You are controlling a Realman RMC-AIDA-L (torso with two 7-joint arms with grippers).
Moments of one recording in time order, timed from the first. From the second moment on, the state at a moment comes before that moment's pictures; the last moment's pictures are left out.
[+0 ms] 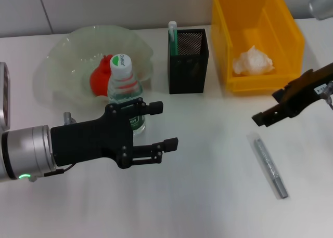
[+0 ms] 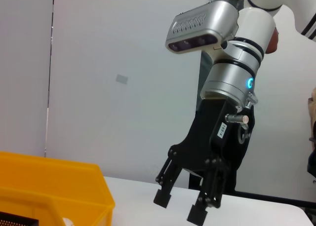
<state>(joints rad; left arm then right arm) -0.45 -2.07 1.27 0.61 1.43 1.53 -1.12 0.50 2.08 -1.12 -1.61 -2.53 -1.77 2.45</state>
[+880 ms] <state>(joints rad) -0.44 -2.07 1.27 0.61 1.43 1.54 -1.11 0.54 2.08 -1.25 -1.62 -2.63 -1.87 2.54</state>
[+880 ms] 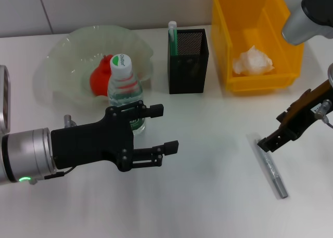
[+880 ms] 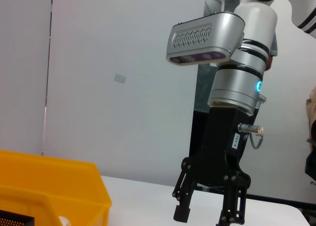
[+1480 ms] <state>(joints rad) -0.44 -2.08 1.28 0.61 1.43 1.54 -1.11 0.55 2.08 -1.26 -1.57 -2.66 -1.86 2.56</state>
